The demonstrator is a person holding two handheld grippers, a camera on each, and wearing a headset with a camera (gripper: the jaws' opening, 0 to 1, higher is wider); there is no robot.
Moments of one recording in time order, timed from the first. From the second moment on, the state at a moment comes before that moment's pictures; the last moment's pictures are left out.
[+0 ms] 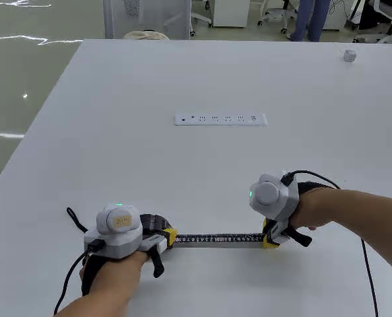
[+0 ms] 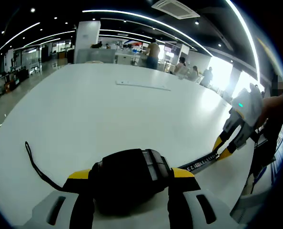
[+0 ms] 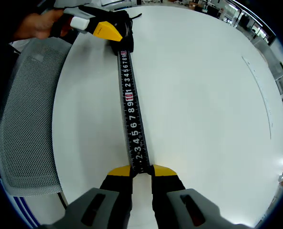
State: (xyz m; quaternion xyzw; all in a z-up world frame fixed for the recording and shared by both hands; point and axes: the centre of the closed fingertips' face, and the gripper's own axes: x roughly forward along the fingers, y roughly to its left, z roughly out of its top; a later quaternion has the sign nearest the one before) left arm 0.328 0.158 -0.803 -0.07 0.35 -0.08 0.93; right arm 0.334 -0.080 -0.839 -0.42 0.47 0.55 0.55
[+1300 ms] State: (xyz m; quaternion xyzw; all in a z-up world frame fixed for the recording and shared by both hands) left arm 0.329 0.160 -0.804 -0.08 0.35 -0.08 0.93; right arm 0.331 -0.062 -0.838 -0.41 0.46 0.56 0.55
